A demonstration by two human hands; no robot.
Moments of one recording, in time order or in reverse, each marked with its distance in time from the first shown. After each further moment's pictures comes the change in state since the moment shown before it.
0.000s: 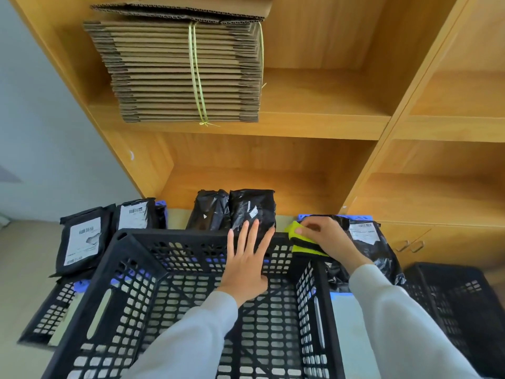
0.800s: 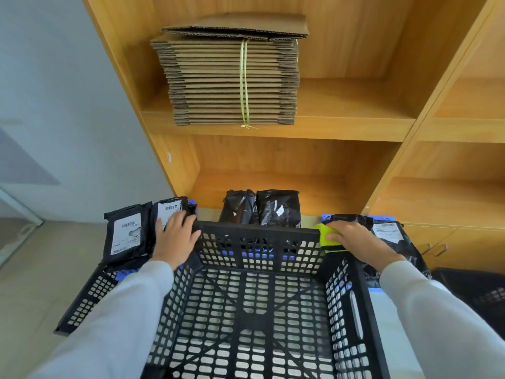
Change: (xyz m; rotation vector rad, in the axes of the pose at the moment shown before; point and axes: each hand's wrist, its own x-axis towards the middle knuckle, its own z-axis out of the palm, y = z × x) left_hand -0.066 -0.239 -0.047 0.095 0.103 -0.355; right_hand -0.030 -0.029 0.014 -0.620 -0.128 -0.031
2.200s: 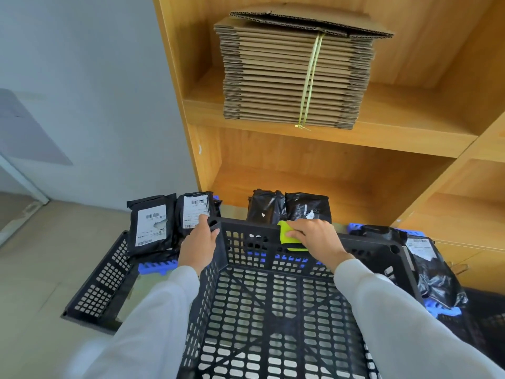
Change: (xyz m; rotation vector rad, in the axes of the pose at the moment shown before) left_hand -0.007 -0.036 0.005 -0.487 -0.060 -0.248; right_hand 0.081 -0.181 0.048 -0.050 0.279 -0.235
